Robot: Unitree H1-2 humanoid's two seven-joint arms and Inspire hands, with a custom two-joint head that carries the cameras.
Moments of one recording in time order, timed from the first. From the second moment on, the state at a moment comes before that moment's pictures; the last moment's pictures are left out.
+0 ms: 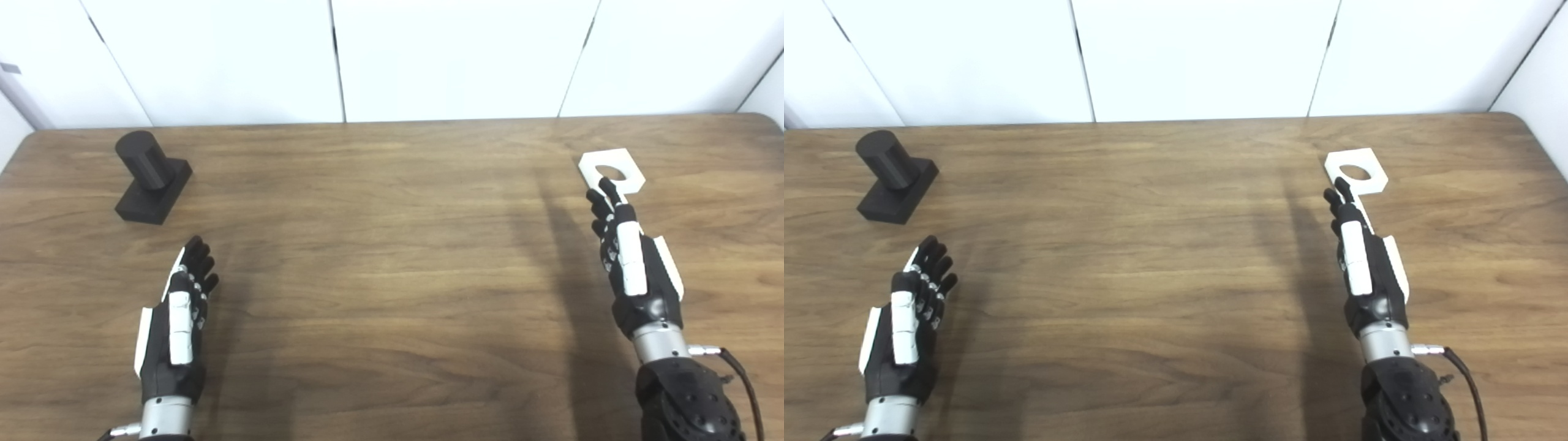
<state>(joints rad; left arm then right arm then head) 0.26 0.13 0.04 -0.32 -0.17 0.04 0.06 0.18 -0.02 -0.20 -0.43 -0.02 0.26 0.08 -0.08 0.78</state>
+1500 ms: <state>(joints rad) 0.25 0.11 -0.12 -0.22 0.01 -0.12 0.17 0.18 -0.05 -0.27 -0.23 0.11 0.07 0.14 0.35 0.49</state>
